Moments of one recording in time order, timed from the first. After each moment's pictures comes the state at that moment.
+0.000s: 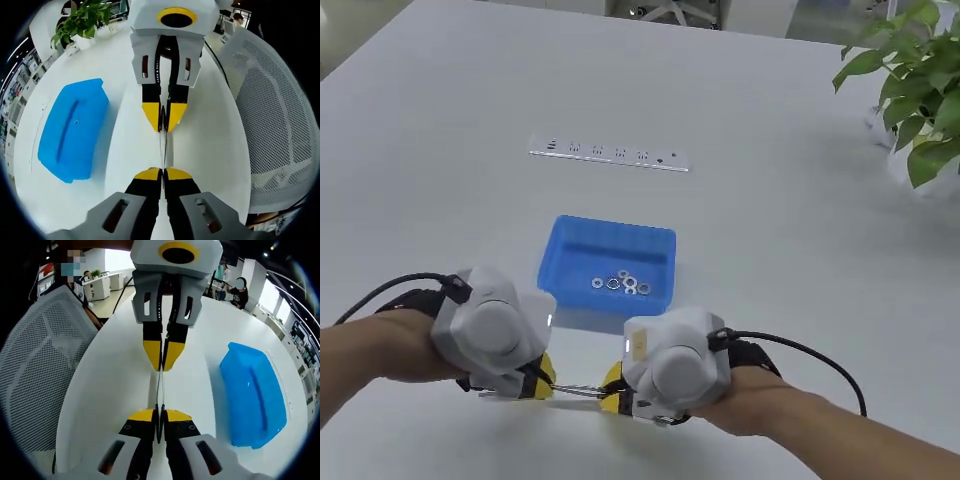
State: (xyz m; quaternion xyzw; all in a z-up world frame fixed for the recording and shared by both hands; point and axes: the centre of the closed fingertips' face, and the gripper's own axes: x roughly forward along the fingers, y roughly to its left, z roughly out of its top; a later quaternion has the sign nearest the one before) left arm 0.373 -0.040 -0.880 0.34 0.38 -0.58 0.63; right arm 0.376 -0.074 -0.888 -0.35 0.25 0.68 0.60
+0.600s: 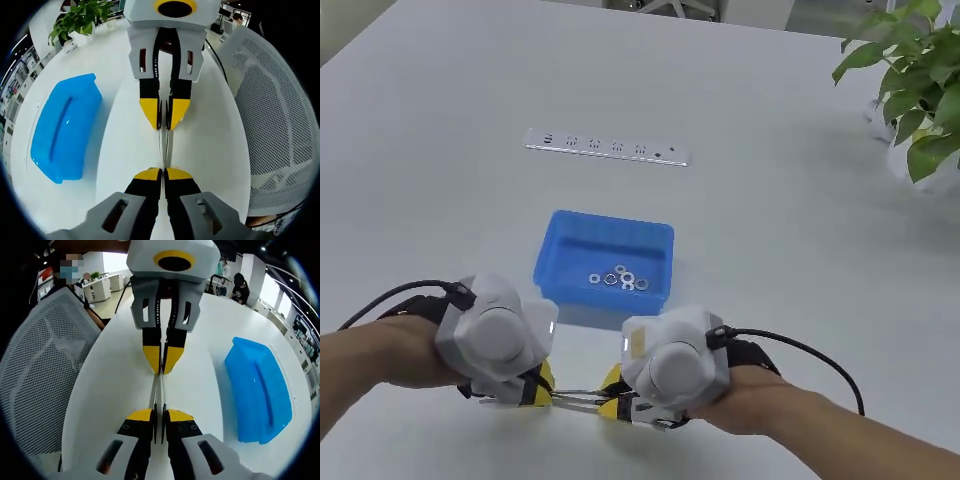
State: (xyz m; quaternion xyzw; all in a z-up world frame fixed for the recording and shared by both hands) left arm 0.367 -0.044 -0.890 0.34 0.39 -0.58 0.63; right arm 0.367 -0.078 -0.889 -0.34 0.27 0.68 0.59
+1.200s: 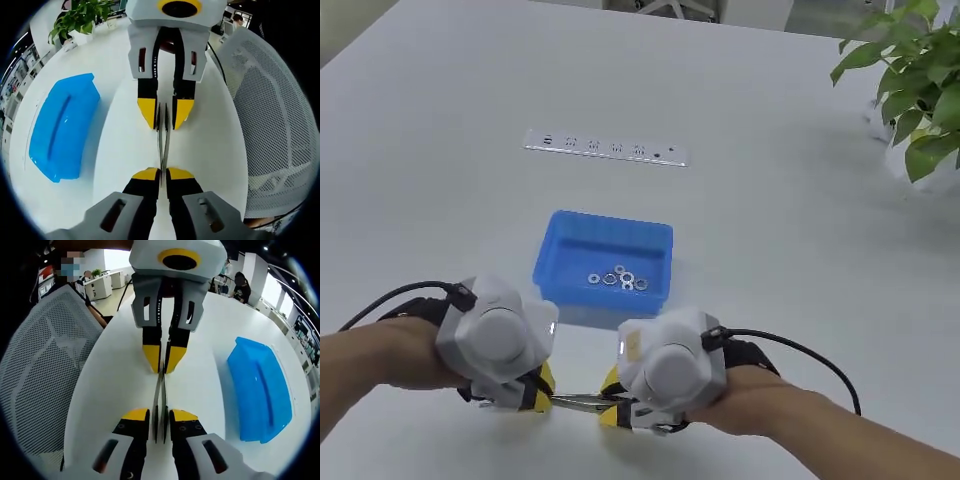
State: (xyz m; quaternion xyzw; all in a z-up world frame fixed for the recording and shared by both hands) left arm 0.363 -0.045 -0.889 0.33 0.40 -0.58 0.63; right arm 0.363 -0.081 -0.890 -0.34 0.28 0.68 0.59
